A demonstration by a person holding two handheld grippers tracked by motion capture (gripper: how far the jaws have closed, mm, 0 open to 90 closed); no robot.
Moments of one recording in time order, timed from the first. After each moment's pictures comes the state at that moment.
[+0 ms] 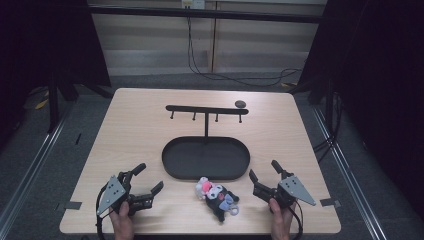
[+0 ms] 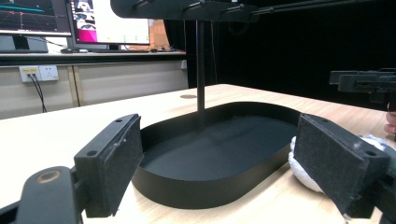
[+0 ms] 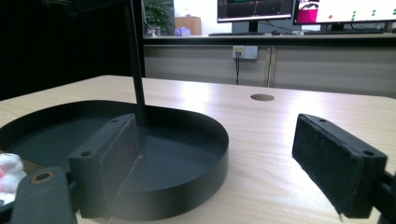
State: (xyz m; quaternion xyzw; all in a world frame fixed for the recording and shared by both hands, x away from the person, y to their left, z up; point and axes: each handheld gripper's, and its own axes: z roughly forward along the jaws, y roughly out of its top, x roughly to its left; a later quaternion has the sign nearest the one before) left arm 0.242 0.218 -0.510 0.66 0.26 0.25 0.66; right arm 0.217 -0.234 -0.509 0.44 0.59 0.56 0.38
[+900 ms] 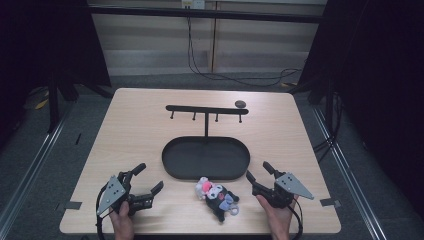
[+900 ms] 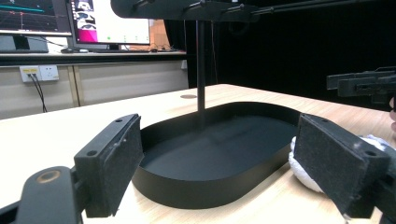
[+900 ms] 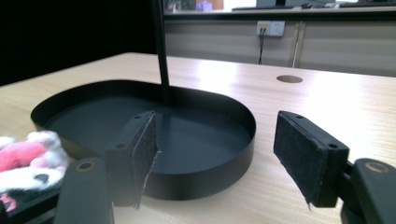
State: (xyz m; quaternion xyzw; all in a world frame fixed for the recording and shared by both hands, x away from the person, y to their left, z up) left arm 0.242 0.218 -0.510 0.66 0.26 0.25 0.66; right arm 0.218 -0.229 -0.501 0.44 0.63 0.55 0.33
